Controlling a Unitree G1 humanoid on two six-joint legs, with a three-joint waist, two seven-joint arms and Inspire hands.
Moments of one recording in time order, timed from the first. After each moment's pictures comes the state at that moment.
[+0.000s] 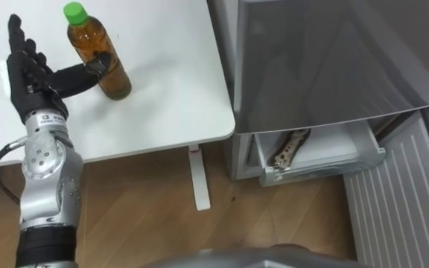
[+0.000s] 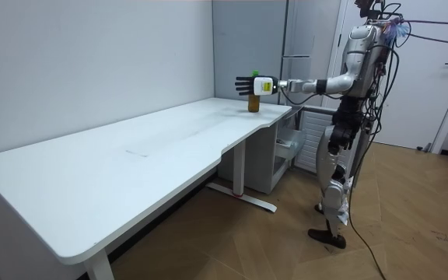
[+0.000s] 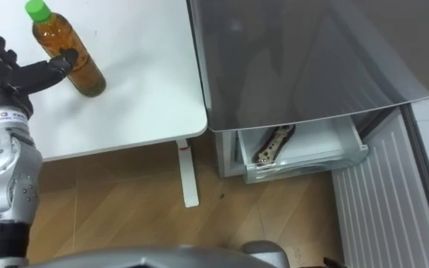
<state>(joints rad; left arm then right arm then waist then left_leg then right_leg) 0.01 0.24 0.18 0.12 -0.34 -0.07 0.22 0.12 -0.24 -0.16 1.32 0.01 0.01 0.04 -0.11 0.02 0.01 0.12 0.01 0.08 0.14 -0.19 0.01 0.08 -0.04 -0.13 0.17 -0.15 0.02</state>
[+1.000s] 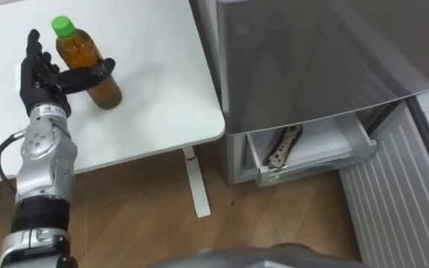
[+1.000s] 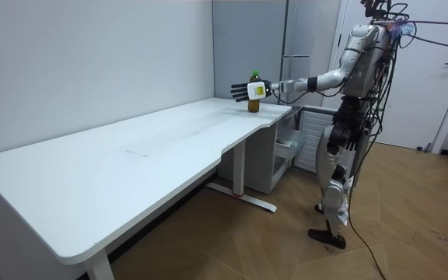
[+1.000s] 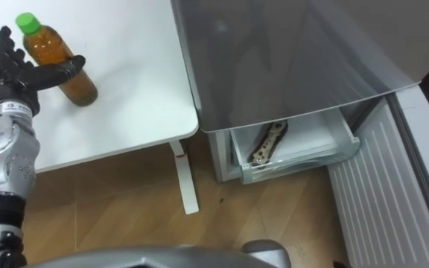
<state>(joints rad) -0.14 0.32 0.19 0.43 -0.44 -0.03 0.15 0.12 -0.26 -0.18 1.32 -0.09 0.04 0.01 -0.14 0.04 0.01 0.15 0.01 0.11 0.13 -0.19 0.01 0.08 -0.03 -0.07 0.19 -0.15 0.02</state>
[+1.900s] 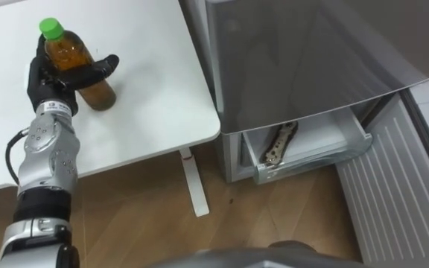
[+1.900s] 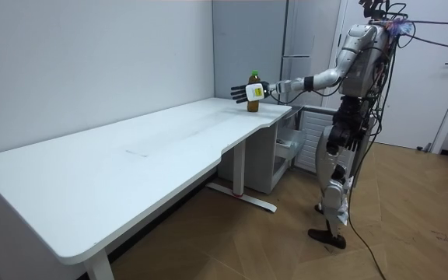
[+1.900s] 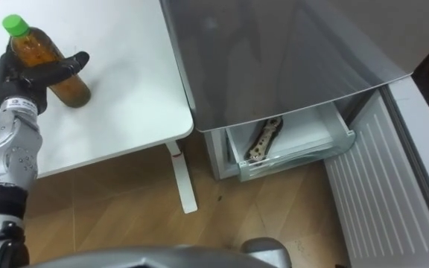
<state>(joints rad) -0.18 0.32 0.19 0.47 -0.48 0.00 0.12 0.12 -0.26 -0.18 1.32 -0.17 0.05 0.00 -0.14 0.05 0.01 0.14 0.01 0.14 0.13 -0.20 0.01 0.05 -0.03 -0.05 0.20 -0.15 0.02</state>
